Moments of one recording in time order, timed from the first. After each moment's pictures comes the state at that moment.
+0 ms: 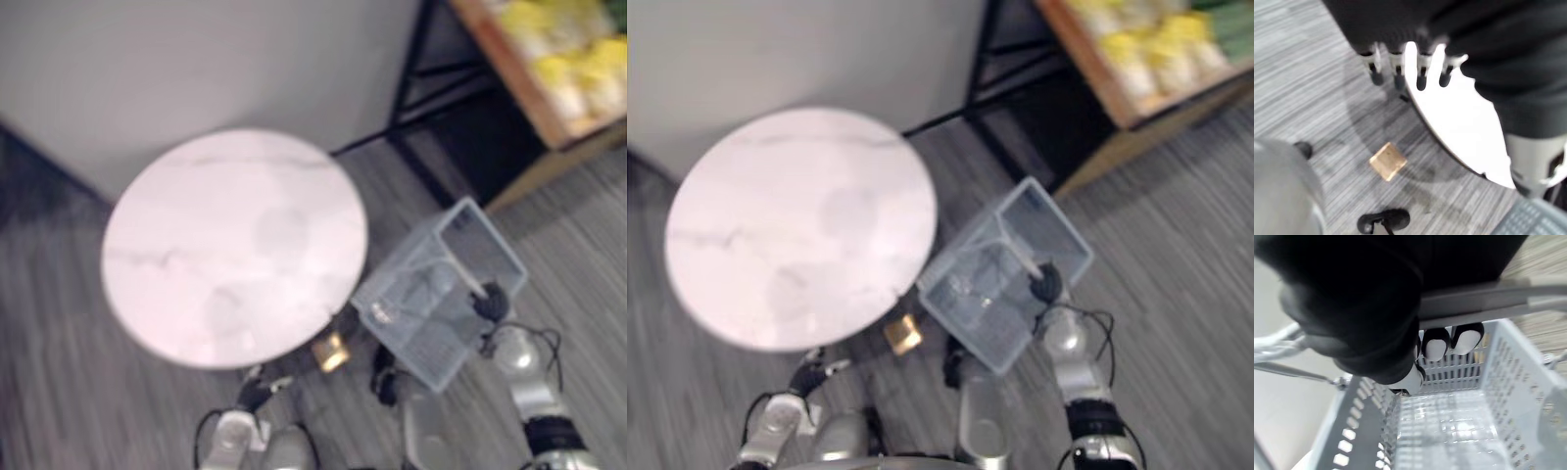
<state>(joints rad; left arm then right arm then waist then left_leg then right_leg) 0.03 0.18 0.05 0.84 0.17 -0.16 0.05 -0.13 -0.28 -0.07 0.36 -0.39 -0.05 -0.12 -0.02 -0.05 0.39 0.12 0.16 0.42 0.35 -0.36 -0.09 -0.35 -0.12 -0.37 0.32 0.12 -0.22</state>
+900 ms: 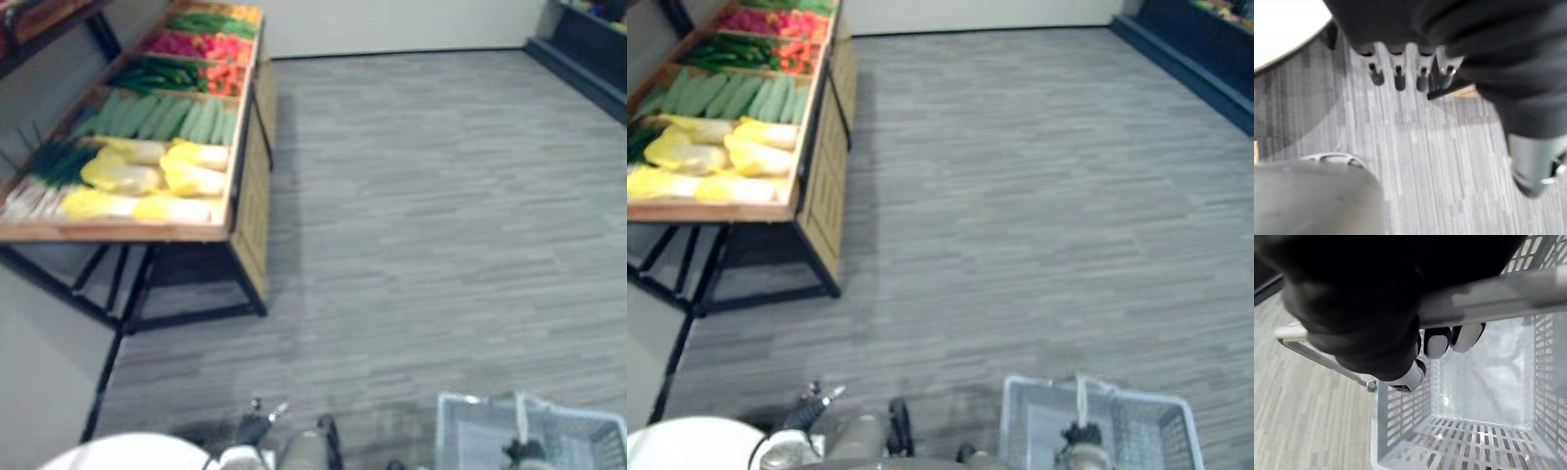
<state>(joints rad) 0.13 0.09 0.12 0.89 0.08 -0.16 0.09 0.12 -0.18 -0.33 1.00 -0.12 -0.03 -0.17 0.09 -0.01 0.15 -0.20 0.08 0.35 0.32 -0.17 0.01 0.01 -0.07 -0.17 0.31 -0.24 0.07</state>
